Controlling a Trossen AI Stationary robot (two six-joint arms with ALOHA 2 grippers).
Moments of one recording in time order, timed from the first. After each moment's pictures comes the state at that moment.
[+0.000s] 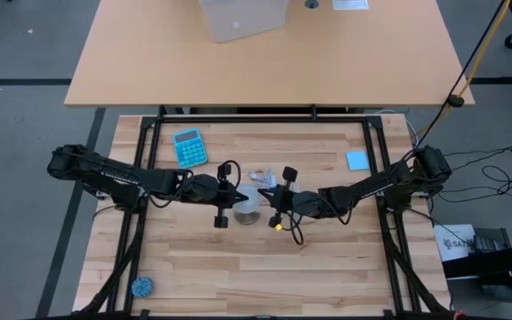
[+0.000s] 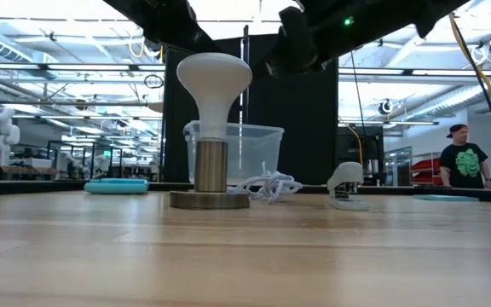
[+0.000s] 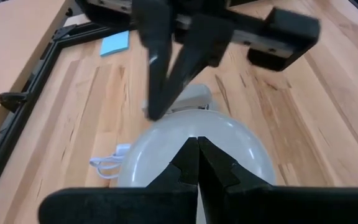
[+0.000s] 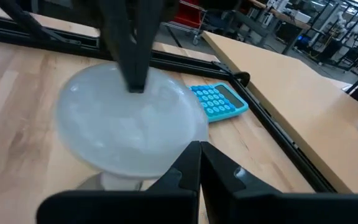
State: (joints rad) left arm -0.13 1.35 0.89 -0.15 -0.18 0.13; right arm 0.25 1.64 0.86 0.45 0.60 -0.11
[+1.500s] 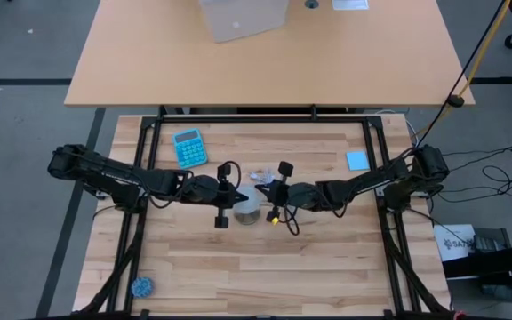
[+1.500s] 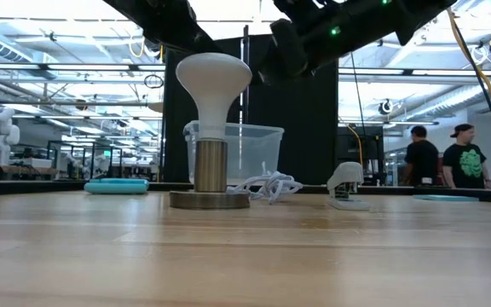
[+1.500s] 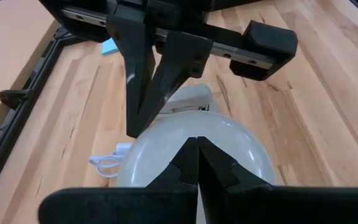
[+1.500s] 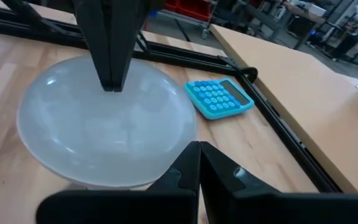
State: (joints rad) left arm -0.14 1.35 0.89 -0.15 -0.19 0.11; right arm 0.17 1.64 0.89 0.42 0.50 -0.14
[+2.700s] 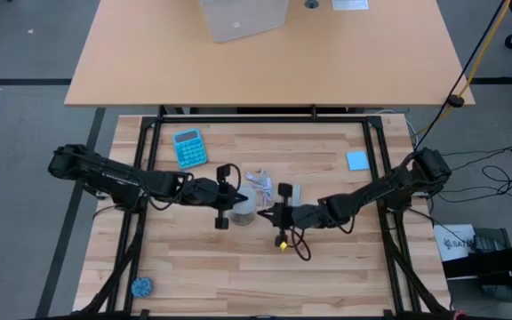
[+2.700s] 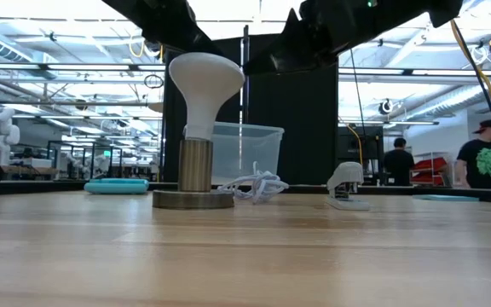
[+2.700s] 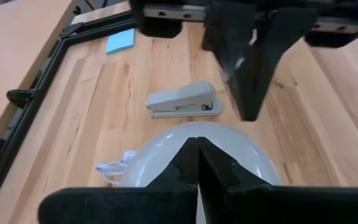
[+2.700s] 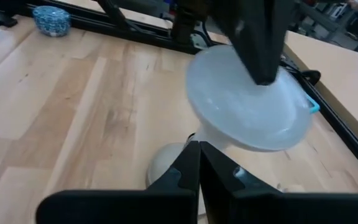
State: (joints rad) left arm -0.17 1.35 0.89 -0.14 -0.23 0.12; right arm 0.31 1.64 0.89 0.35 0.47 -0.06
